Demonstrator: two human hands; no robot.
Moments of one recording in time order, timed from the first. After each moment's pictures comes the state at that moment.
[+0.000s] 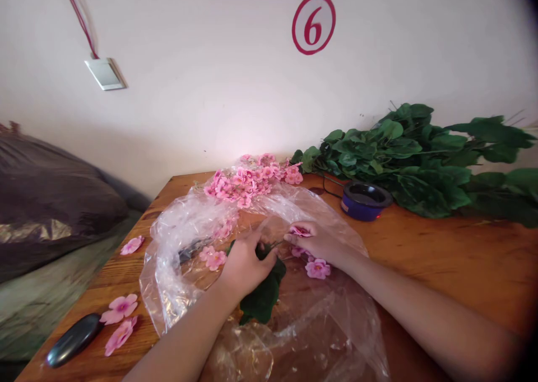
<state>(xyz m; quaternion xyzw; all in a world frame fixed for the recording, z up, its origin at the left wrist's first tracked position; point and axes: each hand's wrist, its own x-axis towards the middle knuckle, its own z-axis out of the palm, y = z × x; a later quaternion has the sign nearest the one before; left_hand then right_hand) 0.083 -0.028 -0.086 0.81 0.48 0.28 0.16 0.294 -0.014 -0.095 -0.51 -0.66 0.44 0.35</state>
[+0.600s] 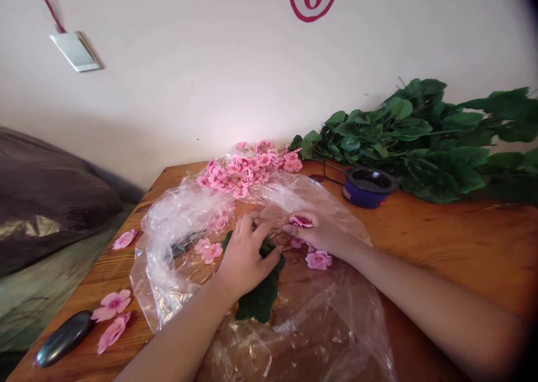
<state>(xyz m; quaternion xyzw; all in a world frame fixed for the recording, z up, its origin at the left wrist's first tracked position) 0.084 -0.031 -0.087 0.87 0.41 0.27 0.09 0.297 -0.017 -0.096 -0.48 -0.62 0.50 0.36</state>
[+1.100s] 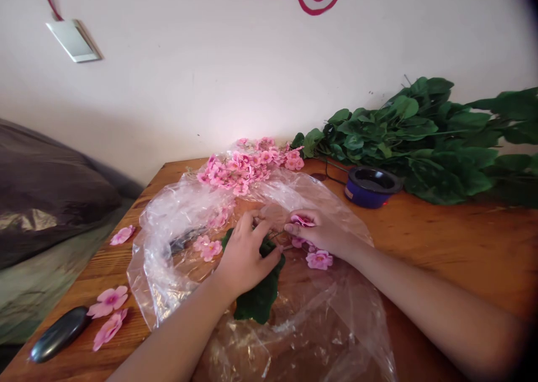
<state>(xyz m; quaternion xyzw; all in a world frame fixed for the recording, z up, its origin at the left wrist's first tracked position) 0.084 -0.031 -0.088 0.87 0.41 0.26 0.10 0.297 -0.018 -0.095 -0.47 -0.61 0.51 0.37</state>
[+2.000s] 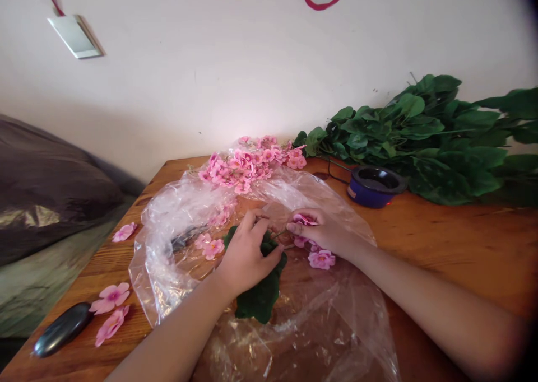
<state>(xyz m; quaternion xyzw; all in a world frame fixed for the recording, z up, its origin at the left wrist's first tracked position) 0.085 -0.029 -0.089 0.86 0.39 0.31 0.15 0.297 -0.020 -0.091 -0.48 -0.60 0.53 0.36</state>
